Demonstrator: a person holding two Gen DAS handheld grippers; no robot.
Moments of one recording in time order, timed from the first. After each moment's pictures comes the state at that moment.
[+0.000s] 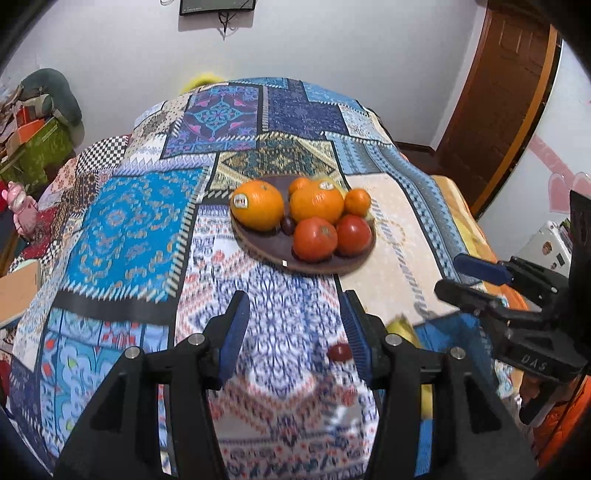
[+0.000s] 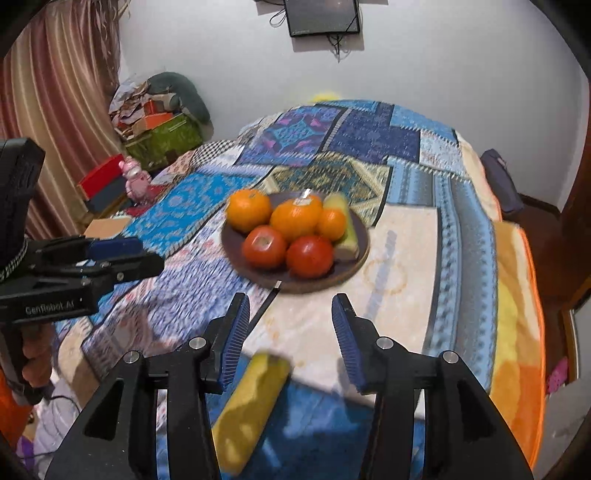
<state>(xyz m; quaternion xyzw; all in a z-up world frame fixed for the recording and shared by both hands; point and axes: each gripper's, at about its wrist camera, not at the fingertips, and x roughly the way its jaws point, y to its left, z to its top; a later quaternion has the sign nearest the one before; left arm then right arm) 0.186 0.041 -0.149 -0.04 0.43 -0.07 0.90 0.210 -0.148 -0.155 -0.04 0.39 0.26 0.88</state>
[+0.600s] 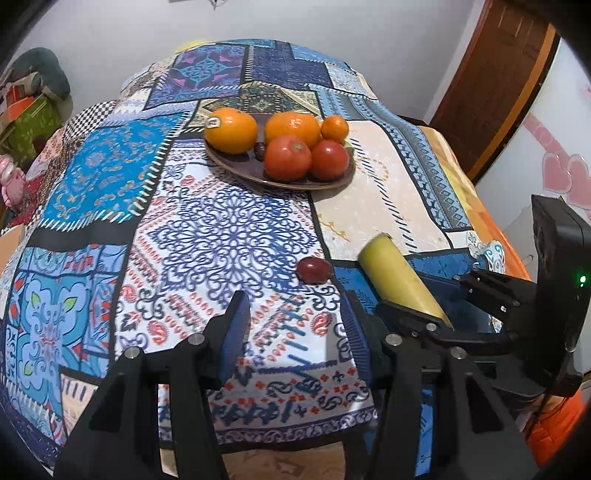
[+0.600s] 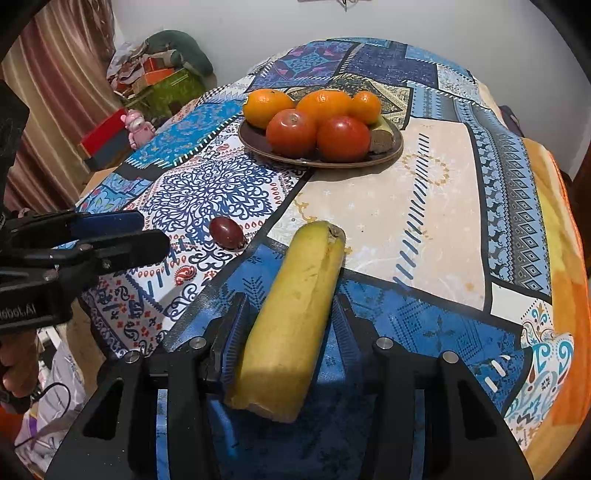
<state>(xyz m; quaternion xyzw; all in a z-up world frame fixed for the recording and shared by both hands) 0.156 0.014 -0.194 -0.05 0.48 -0.09 0.87 0.179 -0.137 -0.222 -0.04 0.47 0.27 0.84</state>
